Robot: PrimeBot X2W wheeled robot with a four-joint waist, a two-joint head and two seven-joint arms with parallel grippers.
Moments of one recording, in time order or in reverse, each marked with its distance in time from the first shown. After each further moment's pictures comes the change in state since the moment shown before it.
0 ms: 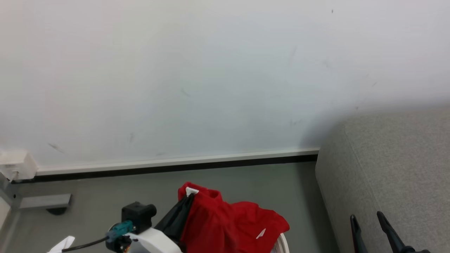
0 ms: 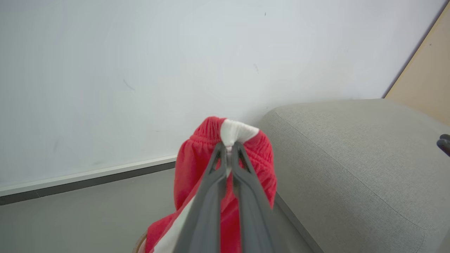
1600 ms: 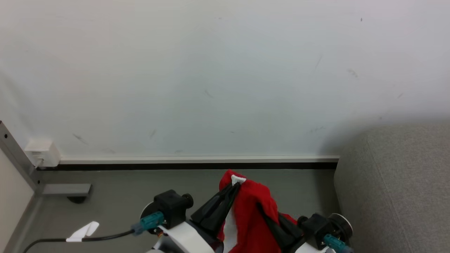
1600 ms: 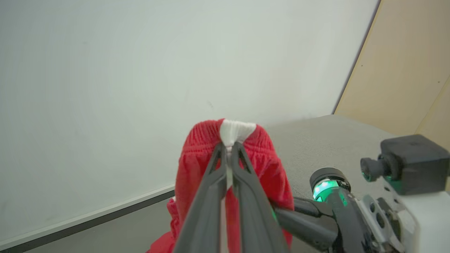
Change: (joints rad) left arm -0.031 -0.009 -0.071 -0.314 0.039 0.024 0.105; right arm -0.374 -0.001 0.619 0.295 0.162 0.000 0.000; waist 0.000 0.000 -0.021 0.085
